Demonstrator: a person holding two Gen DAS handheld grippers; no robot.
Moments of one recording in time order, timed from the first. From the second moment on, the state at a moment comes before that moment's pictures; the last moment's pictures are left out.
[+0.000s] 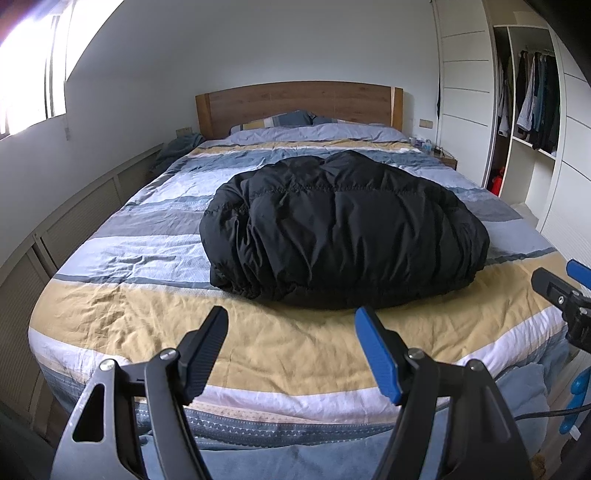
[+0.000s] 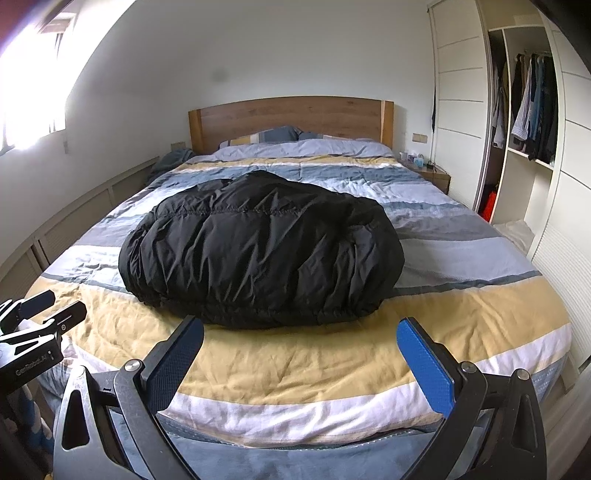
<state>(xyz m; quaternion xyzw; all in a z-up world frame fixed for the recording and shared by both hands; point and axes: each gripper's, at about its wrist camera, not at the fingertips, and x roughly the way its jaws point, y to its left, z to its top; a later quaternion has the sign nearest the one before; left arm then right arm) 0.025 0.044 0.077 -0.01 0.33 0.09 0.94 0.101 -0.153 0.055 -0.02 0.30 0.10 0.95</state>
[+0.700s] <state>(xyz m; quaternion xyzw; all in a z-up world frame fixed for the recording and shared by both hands) 0.026 0.046 0.077 0.00 0.33 0.08 0.94 0.106 -0.150 0.045 -0.02 0.32 0.10 0.94</state>
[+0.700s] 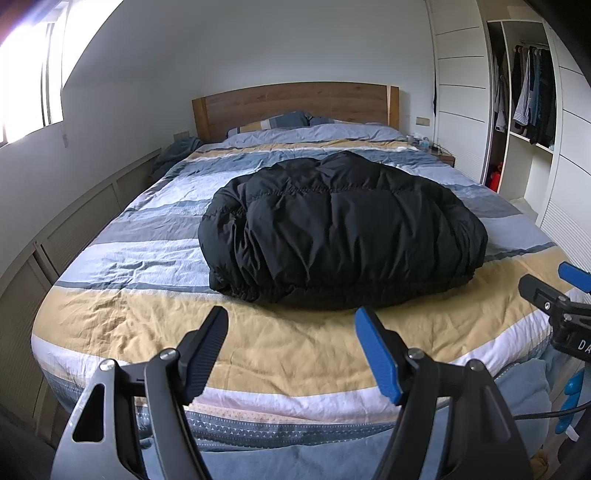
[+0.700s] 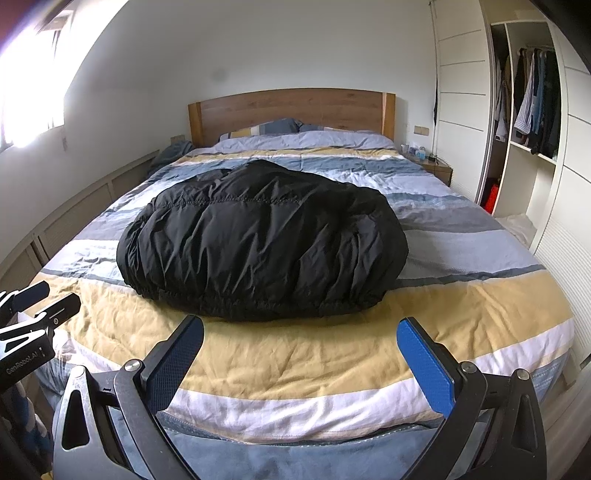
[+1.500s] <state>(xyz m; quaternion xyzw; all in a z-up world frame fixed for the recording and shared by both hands) 0.026 0.046 0.078 0.00 0.33 0.08 0.94 0.106 -0.150 0.043 -0.02 0.32 0.09 0.94</state>
